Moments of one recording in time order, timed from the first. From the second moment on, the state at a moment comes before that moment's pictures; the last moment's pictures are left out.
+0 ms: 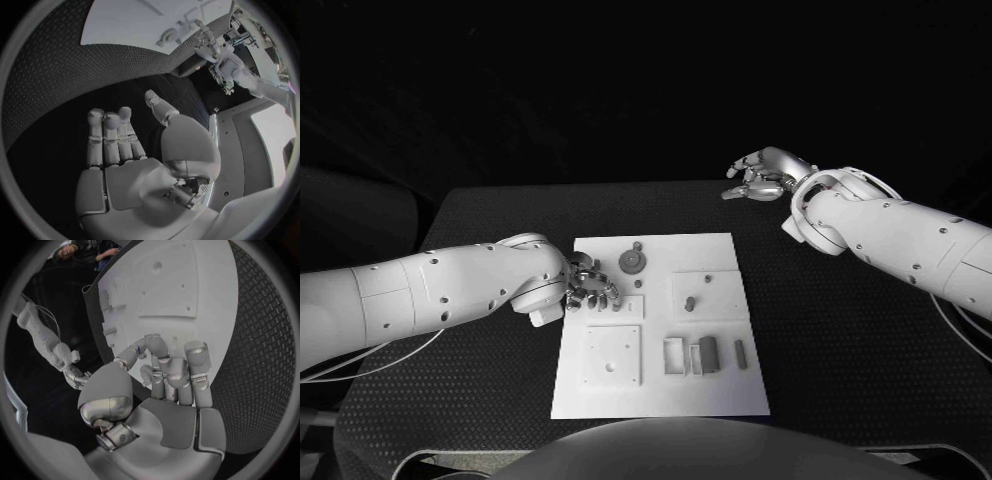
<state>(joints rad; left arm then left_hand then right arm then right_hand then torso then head) 1.17 -0.75 -0.23 1.39 -0.84 -0.03 -0.53 0.77 -0.11 0.59 -0.24 0.35 1.29 -0.03 0.43 0.83 1.41 -0.09 0.75 0.59 1.30 -0.20 1.42 0.78 0.06 1.36 -0.24 0.81 1.31 1.19 -0.57 -0.01 1.00 -1.18 -0.31 0.06 0.98 -0.13 0.53 -0.25 0.05 0.78 0.17 0.10 0.69 0.95 0.08 1.03 0.92 1.04 -0.02 1.26 0.98 0.22 0.93 0.03 1.12 1.28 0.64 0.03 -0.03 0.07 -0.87</state>
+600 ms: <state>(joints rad) 1.17 -0.76 -0.24 1.39 -0.82 -0.03 -0.52 0.77 -0.11 0.59 -0.24 0.35 1.29 -0.03 0.43 0.83 1.41 -0.09 0.75 0.58 1.30 -0.20 1.42 0.77 0.05 1.36 -0.24 0.81 1.31 1.19 -0.57 -0.01 0.99 -1.18 -0.31 0.06 0.98 -0.13 0.53 -0.25 0.05 0.78 0.17 0.10 0.69 0.95 0.08 1.03 0.92 1.04 -0.02 1.26 0.98 0.22 0.93 0.03 1.12 1.28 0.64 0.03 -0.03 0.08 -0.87</state>
